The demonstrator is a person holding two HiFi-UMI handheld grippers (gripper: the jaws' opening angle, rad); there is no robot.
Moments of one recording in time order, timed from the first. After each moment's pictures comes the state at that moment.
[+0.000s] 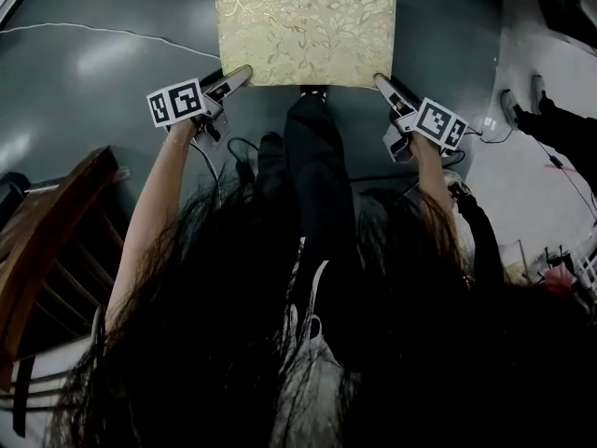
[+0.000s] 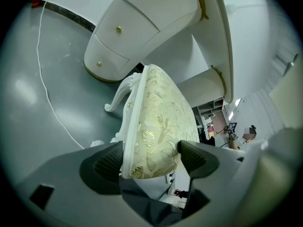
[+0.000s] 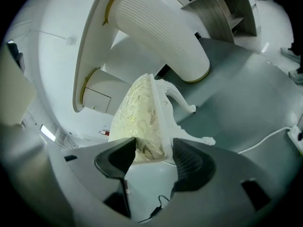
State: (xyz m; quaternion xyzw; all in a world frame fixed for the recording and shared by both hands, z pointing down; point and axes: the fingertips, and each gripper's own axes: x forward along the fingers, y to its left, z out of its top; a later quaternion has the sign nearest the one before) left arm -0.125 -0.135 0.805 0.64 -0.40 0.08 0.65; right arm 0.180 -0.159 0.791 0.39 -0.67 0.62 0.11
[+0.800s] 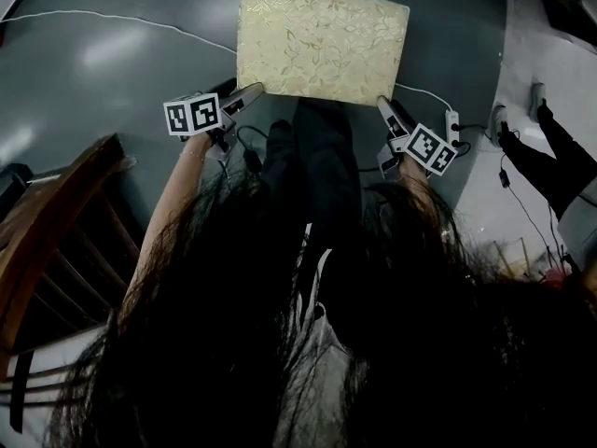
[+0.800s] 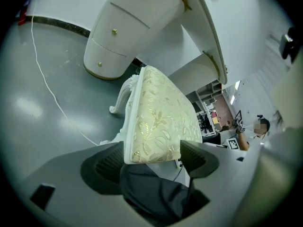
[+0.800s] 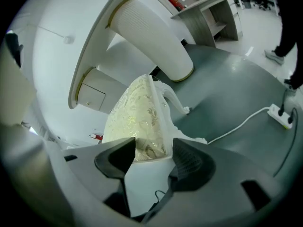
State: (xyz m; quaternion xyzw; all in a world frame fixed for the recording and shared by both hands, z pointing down) left arm -0.134 -0.121 0.800 0.64 -0.41 0.14 0.63; right arm 0.183 -0.147 0.797 0.43 -0.64 0.62 0.14
